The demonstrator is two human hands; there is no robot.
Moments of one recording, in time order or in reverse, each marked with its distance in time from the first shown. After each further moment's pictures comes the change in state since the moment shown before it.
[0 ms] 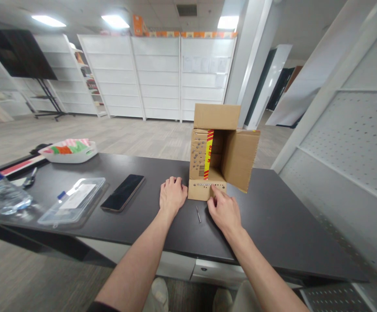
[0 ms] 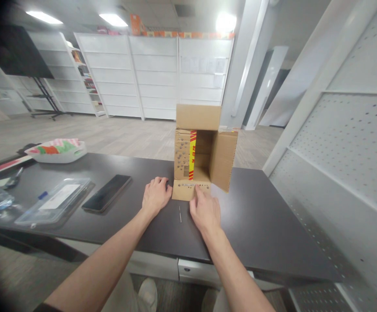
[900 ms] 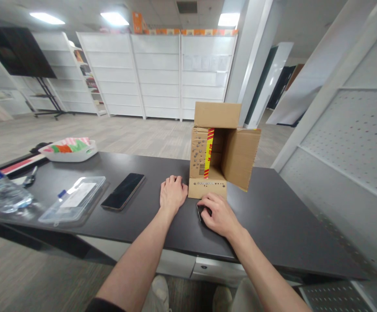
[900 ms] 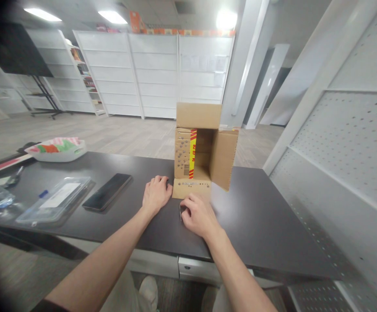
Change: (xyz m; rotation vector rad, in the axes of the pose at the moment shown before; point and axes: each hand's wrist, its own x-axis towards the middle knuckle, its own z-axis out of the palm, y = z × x) left_hand 0.000 0.000 0.000 0.010 0.006 0.006; right_hand -0.007 -0.003 -0.008 0.310 -0.124 -0.407
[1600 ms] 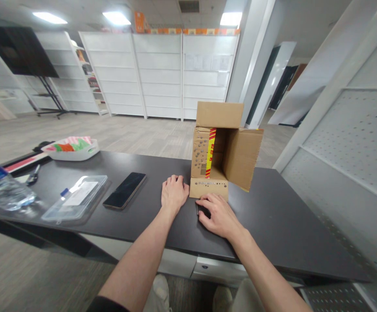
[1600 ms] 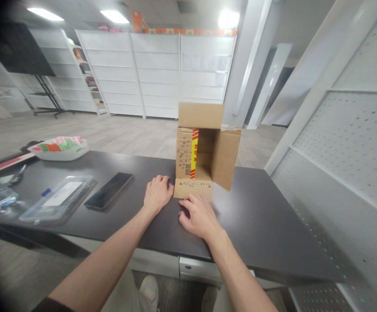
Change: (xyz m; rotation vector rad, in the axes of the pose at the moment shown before) left_hand 0.000 0.000 0.002 -0.011 0.003 -0.006; right_hand 0.001 -0.006 -0.002 -0.051 -0.085 -0.006
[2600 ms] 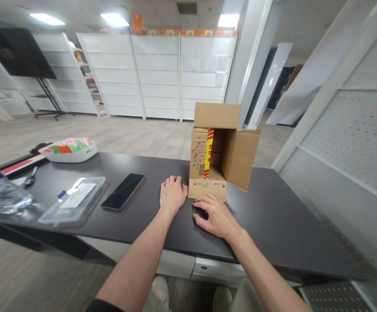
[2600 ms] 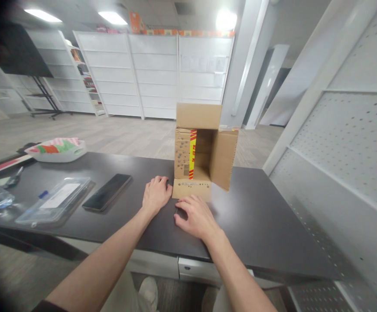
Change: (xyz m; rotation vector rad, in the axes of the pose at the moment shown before) left_hand -0.001 0.000 -0.002 -0.001 0.002 0.013; right_hand 0.001 -0.001 0.000 0.057 -0.004 -0.058
